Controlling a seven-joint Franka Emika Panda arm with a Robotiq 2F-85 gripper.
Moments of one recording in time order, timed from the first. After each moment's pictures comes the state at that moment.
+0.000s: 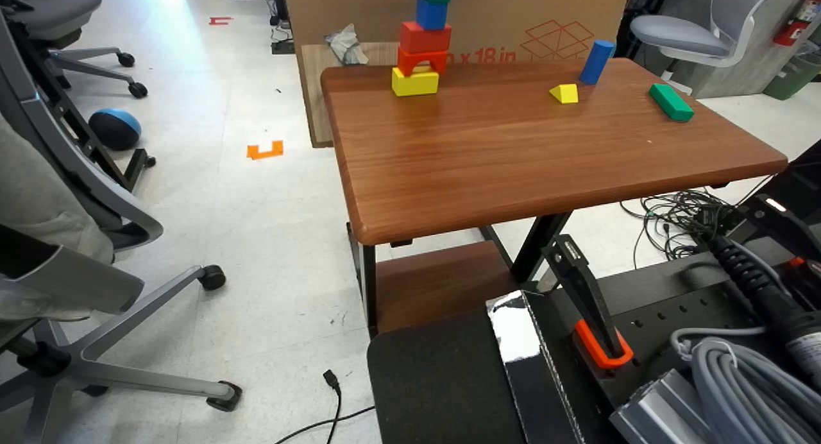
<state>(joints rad) 0.20 0.72 0.08 -1.41 -0.06 2.00 0.14</state>
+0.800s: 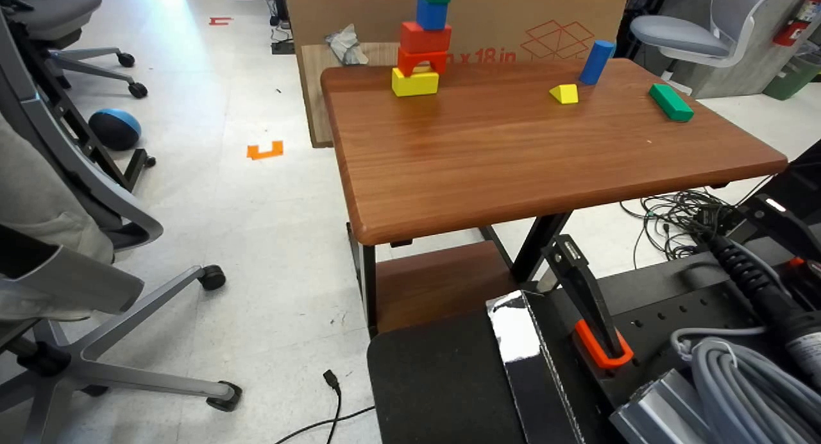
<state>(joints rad) 0.21 0.52 0.08 -1.50 -0.06 2.00 0.14</state>
